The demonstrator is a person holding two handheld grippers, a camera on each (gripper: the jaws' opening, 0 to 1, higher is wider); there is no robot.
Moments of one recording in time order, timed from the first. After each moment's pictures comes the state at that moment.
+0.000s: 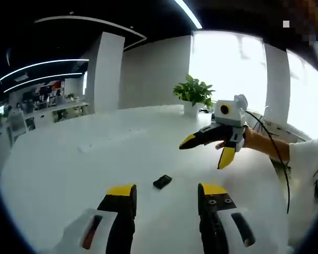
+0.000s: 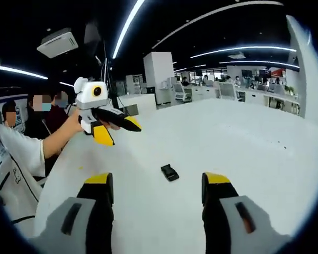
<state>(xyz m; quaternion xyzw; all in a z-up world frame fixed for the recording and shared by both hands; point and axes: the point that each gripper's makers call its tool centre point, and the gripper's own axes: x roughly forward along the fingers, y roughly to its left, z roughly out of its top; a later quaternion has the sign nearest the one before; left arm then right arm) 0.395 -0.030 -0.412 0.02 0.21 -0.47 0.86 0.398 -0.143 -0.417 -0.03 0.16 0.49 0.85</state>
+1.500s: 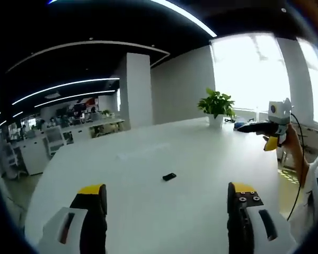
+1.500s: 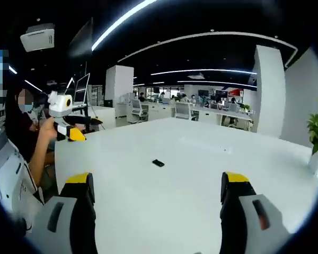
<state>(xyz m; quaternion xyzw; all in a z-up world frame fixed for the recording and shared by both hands) 0.291 0.038 -0.364 0.04 0.13 -0.33 0.93 0.257 -0.237 -0.361 -0.08 0.10 0.28 0.95</state>
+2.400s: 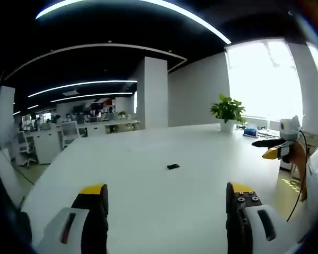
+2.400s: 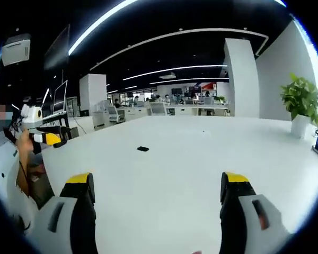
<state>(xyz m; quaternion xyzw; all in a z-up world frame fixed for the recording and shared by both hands) 0.243 0.059 -0.387 0.01 0.12 -0.27 0.95 0.223 -0.267 -0.400 -0.01 0.11 0.20 0.97</state>
